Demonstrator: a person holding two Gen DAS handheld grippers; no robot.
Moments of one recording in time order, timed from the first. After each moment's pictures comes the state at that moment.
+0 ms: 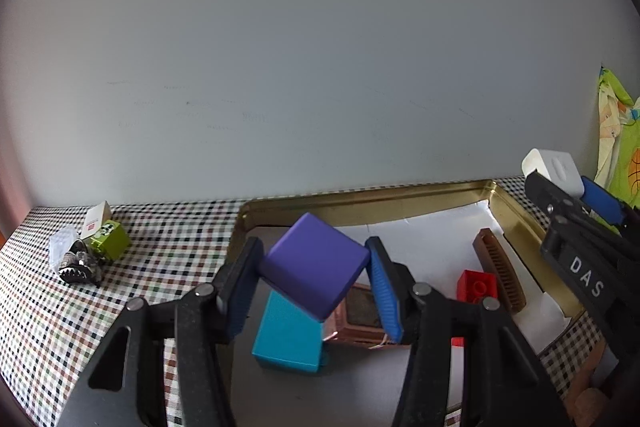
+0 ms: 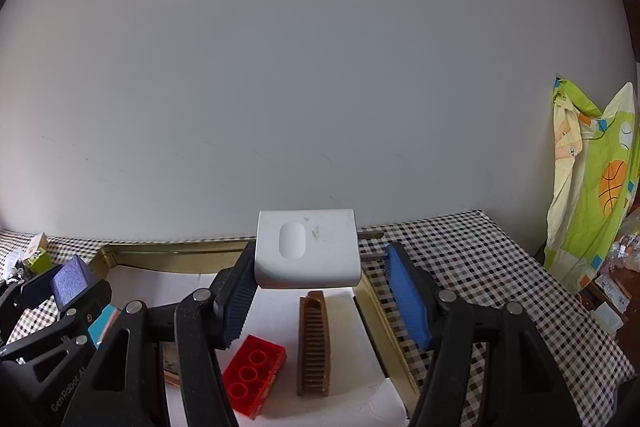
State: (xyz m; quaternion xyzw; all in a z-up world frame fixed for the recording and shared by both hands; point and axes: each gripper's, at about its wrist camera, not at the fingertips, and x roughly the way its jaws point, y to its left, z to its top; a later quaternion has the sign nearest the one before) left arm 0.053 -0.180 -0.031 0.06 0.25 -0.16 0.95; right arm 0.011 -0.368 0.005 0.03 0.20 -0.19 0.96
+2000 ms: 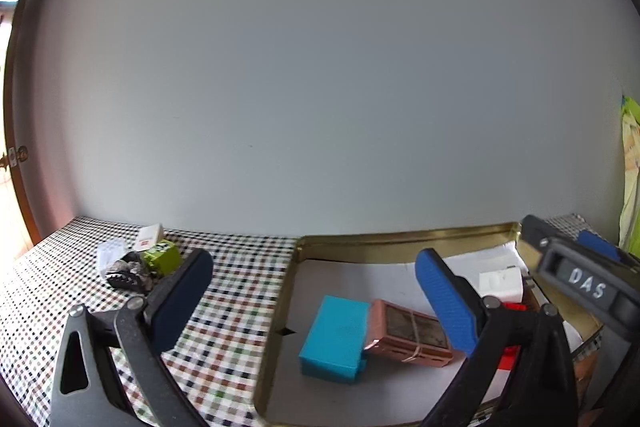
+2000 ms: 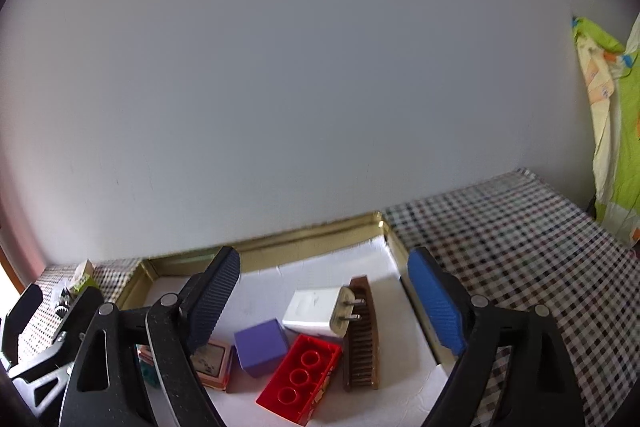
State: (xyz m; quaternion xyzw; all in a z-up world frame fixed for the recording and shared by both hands) left arm 0.018 -0.150 -0.019 0.03 0.15 -0.08 0.99; right arm 0.008 -0.380 -0.003 0.12 0.18 -0.12 0.97
